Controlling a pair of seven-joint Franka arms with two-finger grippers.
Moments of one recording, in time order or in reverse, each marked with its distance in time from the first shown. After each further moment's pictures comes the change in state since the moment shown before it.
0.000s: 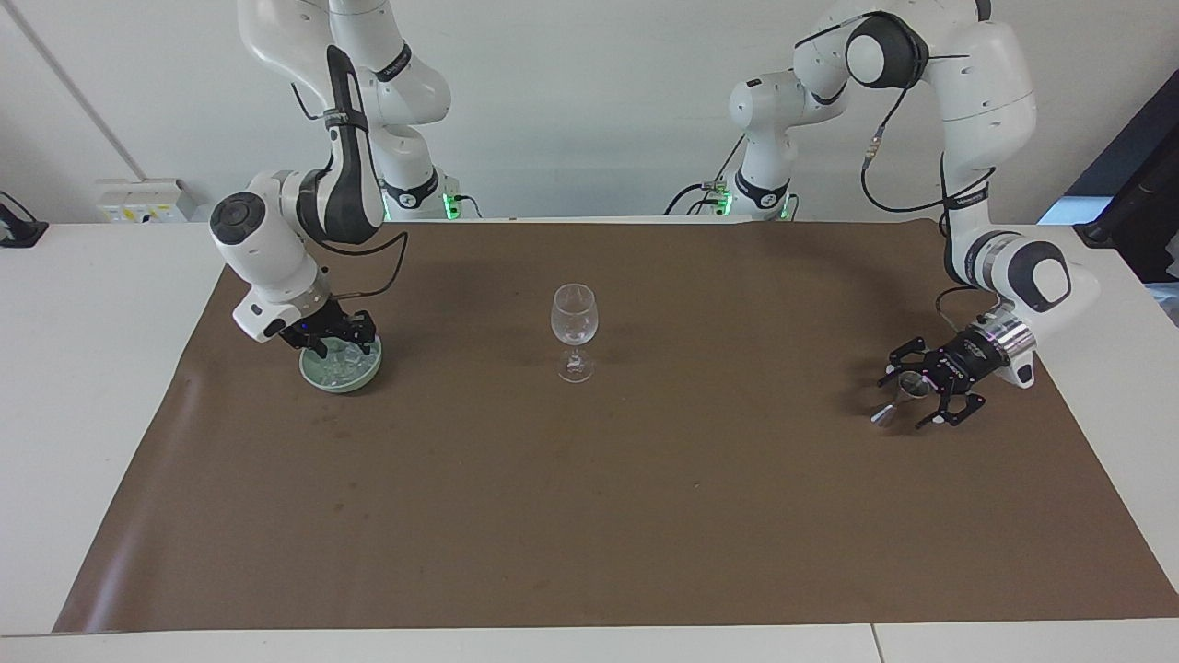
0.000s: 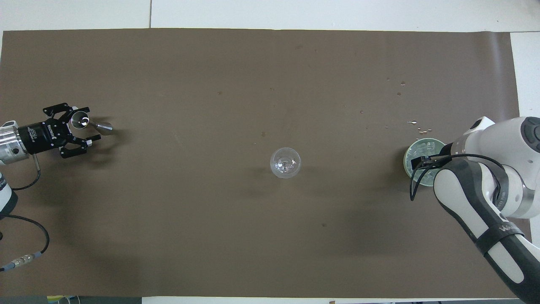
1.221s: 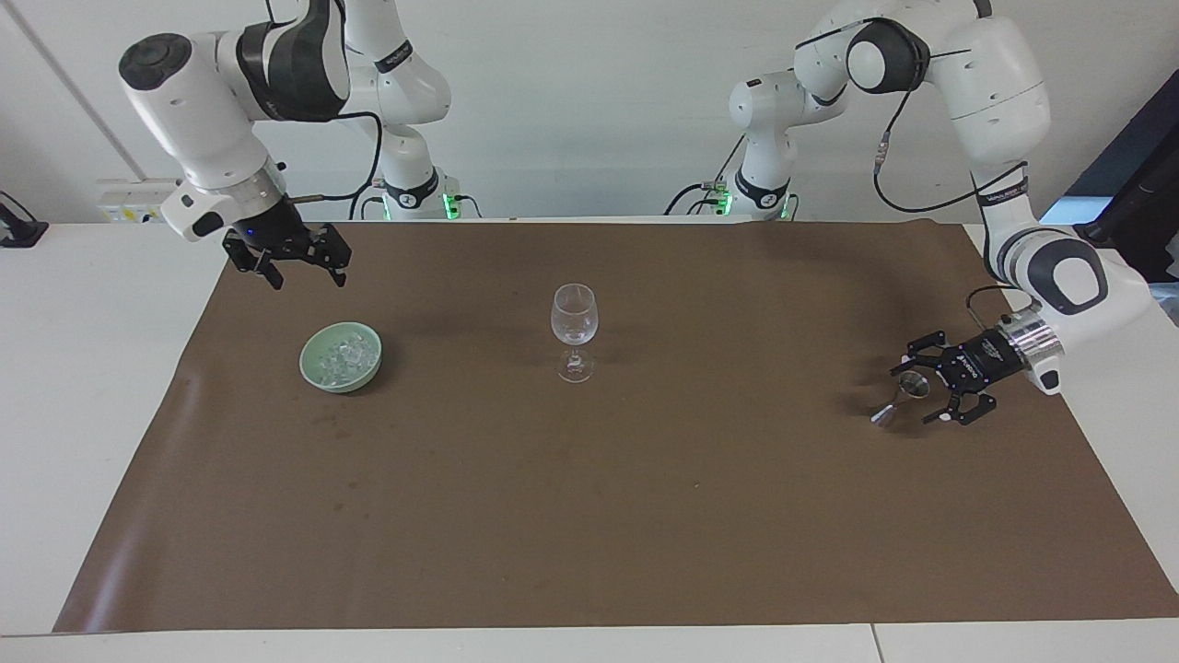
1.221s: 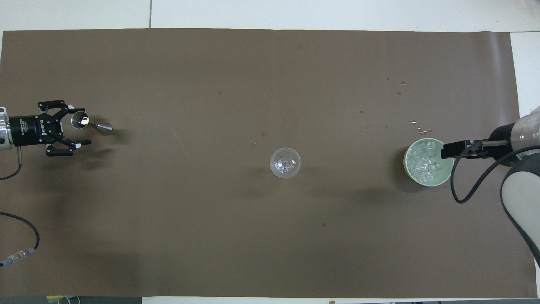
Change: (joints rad) left arm 0.002 0.030 0.005 0.132 0.223 -0.053 -0.073; right arm 0.024 -0.195 0.003 0.215 -0.003 -0.352 0.081
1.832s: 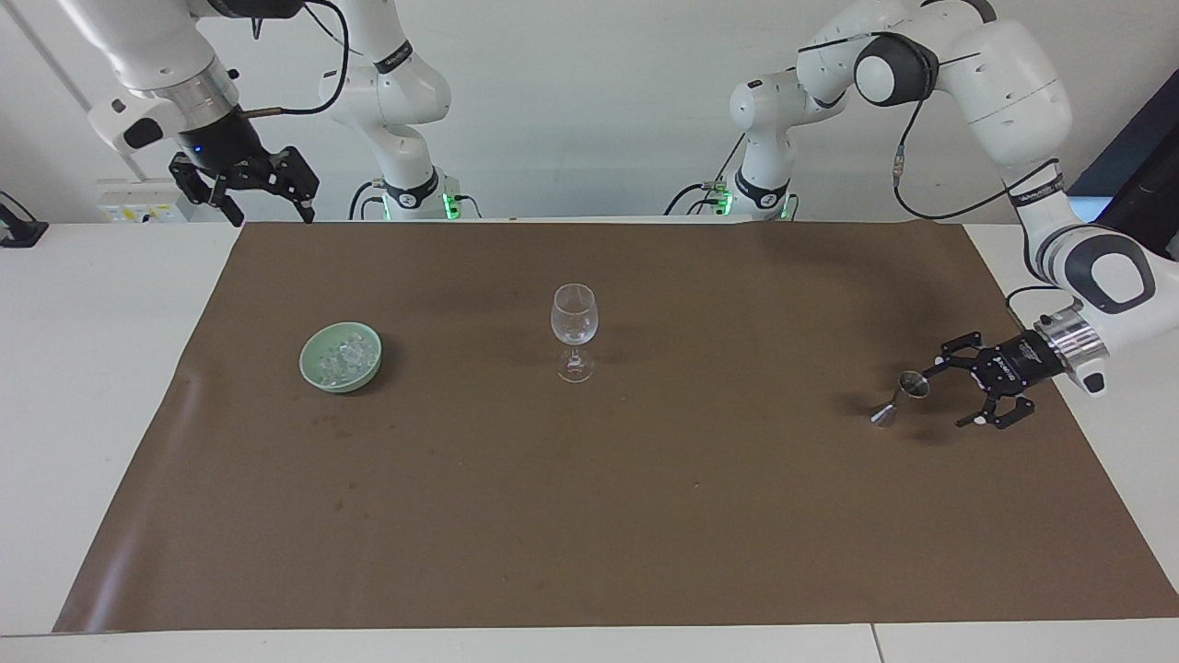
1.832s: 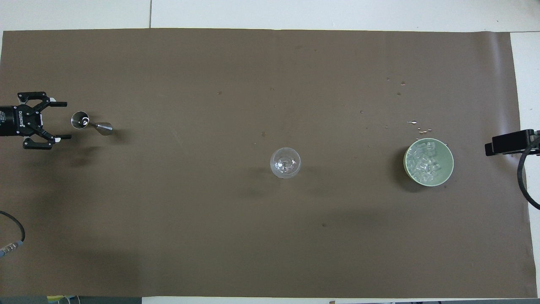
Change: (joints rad) left arm 0.037 0.023 0.001 0.128 0.129 -0.052 -0.026; right arm 0.000 0.007 0.000 0.354 -0.007 -0.368 0.036
